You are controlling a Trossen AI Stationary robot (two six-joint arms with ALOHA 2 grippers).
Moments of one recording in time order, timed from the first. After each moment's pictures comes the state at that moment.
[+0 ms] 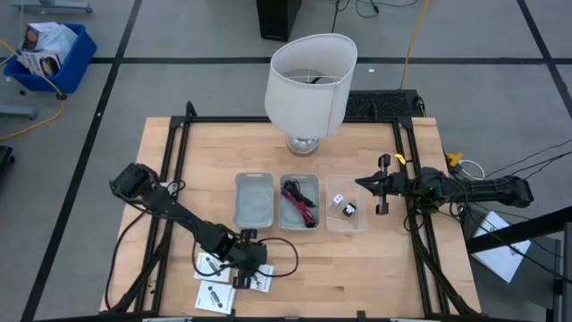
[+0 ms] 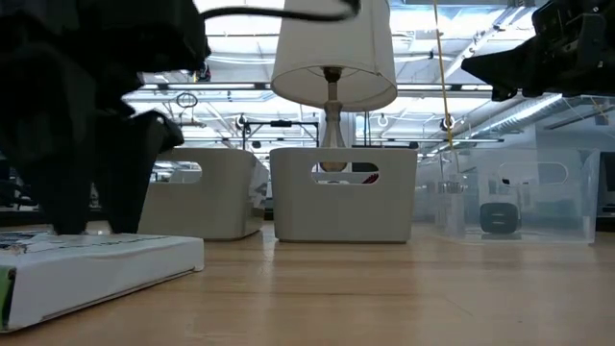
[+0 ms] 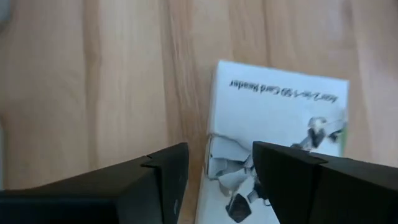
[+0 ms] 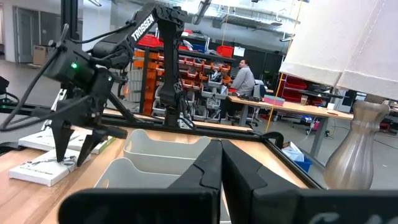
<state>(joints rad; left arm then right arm) -0.55 1.80 1.02 -0.32 -0.05 -0.48 -0.03 0.27 0.02 0.39 0.05 -0.16</state>
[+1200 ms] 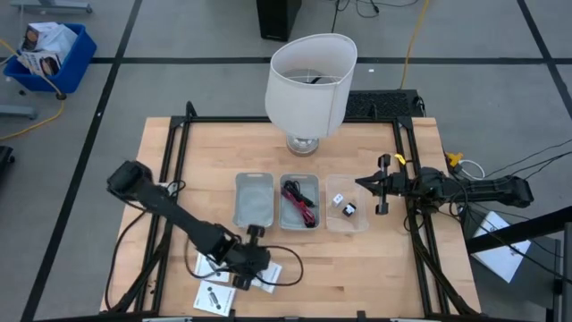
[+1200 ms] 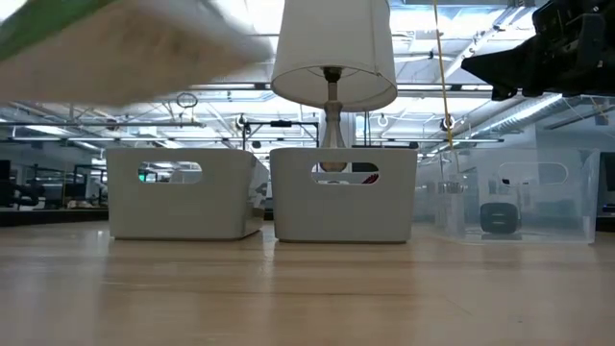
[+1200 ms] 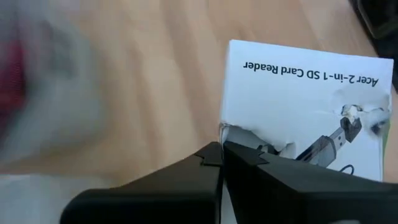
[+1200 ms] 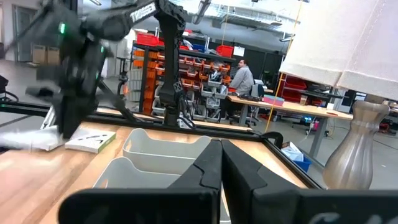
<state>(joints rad) -0.57 1.73 1.22 -0.52 -0.24 -0.21 -0.03 0.27 0.02 0.40 0.05 -0.17</state>
